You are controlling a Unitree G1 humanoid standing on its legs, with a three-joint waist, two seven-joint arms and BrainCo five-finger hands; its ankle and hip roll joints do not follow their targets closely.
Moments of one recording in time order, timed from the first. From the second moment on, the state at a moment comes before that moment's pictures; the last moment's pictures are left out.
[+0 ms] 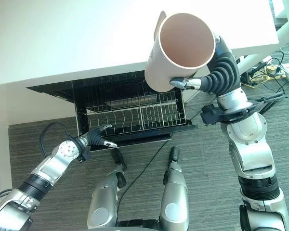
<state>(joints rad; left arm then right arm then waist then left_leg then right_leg) -0.34 0.61 -0.43 0.20 0.09 0.18 -0.31 -0.37 -0.70 -0.05 -0.45 0.28 -0.03 0.07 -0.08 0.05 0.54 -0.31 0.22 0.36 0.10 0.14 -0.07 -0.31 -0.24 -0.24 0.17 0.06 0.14</state>
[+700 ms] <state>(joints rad) -0.15 0.59 -0.43 0.16 -0.07 0.23 -0.44 -0.18 -0.76 -0.06 -0.39 0.23 -0.02 0.04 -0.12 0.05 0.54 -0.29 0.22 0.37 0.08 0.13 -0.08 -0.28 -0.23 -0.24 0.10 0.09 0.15</state>
